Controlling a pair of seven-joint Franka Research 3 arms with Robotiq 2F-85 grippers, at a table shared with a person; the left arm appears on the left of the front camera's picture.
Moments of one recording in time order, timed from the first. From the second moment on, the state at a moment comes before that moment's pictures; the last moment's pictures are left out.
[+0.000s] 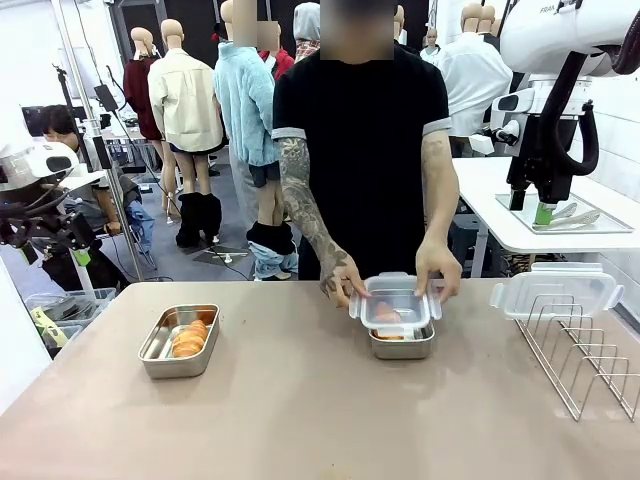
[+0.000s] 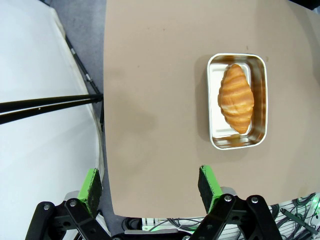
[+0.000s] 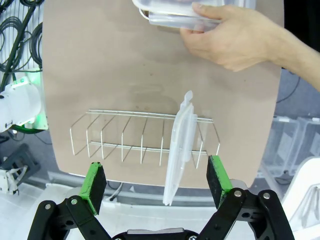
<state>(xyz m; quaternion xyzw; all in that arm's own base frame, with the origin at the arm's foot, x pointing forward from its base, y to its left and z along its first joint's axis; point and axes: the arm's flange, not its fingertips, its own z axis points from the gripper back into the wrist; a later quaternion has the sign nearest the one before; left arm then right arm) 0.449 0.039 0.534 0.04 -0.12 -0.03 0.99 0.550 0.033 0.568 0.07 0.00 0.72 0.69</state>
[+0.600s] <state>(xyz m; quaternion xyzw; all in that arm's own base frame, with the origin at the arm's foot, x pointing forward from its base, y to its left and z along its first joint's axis) 0.449 0.039 0.534 0.04 -0.12 -0.03 0.99 0.550 0.033 0.568 0.07 0.00 0.72 0.69</state>
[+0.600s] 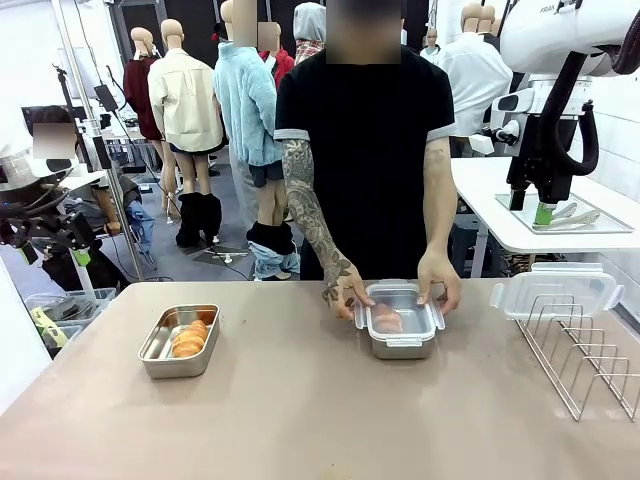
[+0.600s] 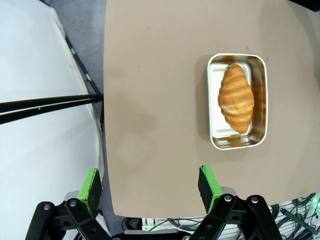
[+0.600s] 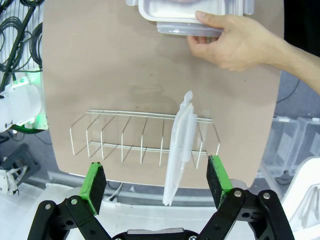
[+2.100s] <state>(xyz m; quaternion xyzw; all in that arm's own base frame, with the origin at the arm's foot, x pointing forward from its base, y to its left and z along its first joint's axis) 0.449 0.039 0.534 0.04 -0.12 -0.03 0.99 0.550 0.033 0.568 0.07 0.00 0.72 0.69</state>
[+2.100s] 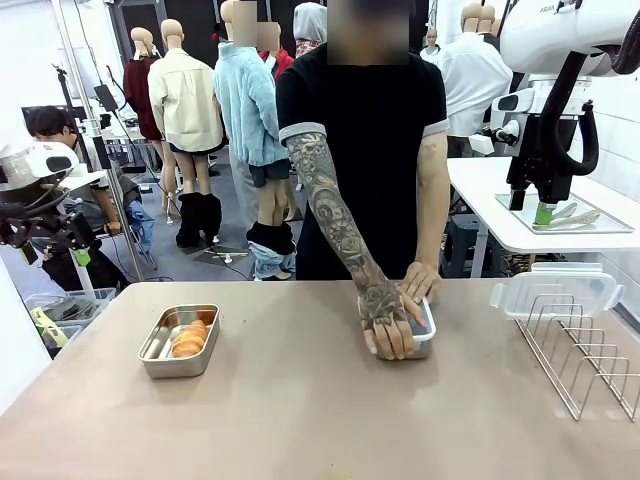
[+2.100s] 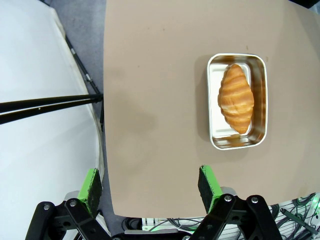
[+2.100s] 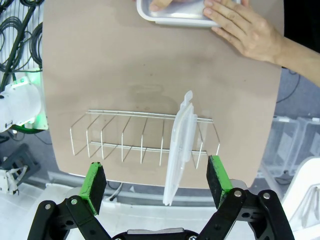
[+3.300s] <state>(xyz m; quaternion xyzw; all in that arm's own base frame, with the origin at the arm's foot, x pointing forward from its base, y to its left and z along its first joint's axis) 0.449 0.039 0.534 0.04 -0.12 -0.03 0.99 0.550 0.032 0.566 0.07 0.00 0.72 0.69</state>
